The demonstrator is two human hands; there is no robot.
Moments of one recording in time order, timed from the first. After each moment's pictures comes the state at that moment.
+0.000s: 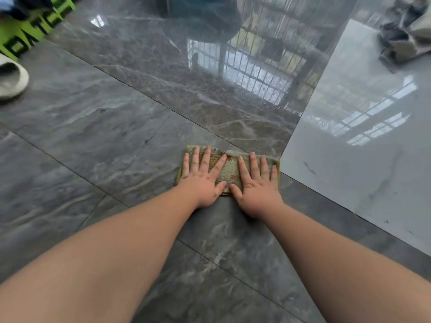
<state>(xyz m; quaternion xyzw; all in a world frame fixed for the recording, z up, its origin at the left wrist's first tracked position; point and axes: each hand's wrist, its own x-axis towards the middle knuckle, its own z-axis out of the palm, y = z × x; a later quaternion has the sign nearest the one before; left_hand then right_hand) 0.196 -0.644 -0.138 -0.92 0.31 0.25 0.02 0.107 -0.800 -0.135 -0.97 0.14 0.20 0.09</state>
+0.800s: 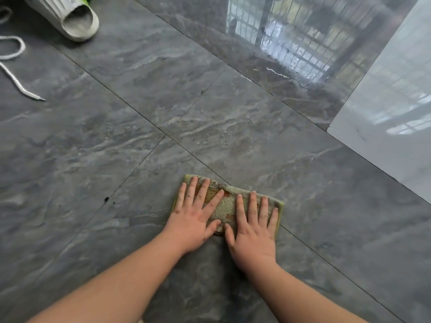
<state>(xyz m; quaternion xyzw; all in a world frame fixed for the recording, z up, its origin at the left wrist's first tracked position) 0.015 -0.444 -0.150 -0.93 0.32 0.21 0.00 -0.072 -0.609 -0.144 -0.97 0.13 0.19 0.09</state>
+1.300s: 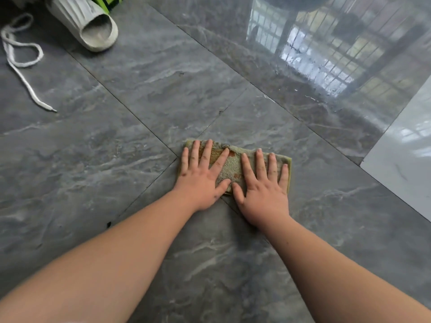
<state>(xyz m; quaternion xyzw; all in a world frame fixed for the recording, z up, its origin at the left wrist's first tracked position) 0.171 -0.475 -0.151 -0.96 0.21 0.18 0.01 0.108 -0.644 -0.149 -0.99 0.05 0.13 0.08</state>
